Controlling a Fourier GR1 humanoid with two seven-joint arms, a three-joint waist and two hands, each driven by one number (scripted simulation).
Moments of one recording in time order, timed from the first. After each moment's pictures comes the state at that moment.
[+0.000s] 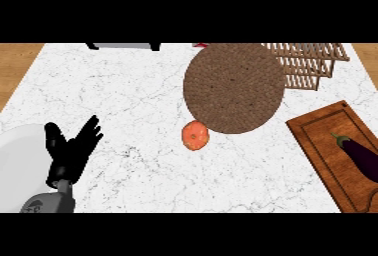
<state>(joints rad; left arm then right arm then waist) -0.08 0.18 0.07 -1.33 0.12 -0.01 0.28 -1.44 -0.47 -0.26 -0.41 0.80 0.00 0.10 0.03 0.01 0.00</state>
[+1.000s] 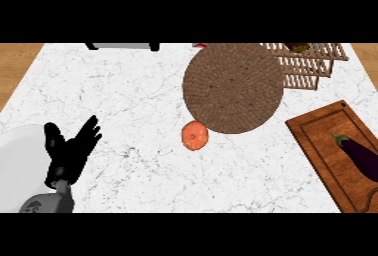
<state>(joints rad) -0.08 0.18 0.07 -1.34 0.12 -0.01 0.29 -1.51 -0.49 -0.53 -0.35 0.56 -0.14 0.13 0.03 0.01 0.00</state>
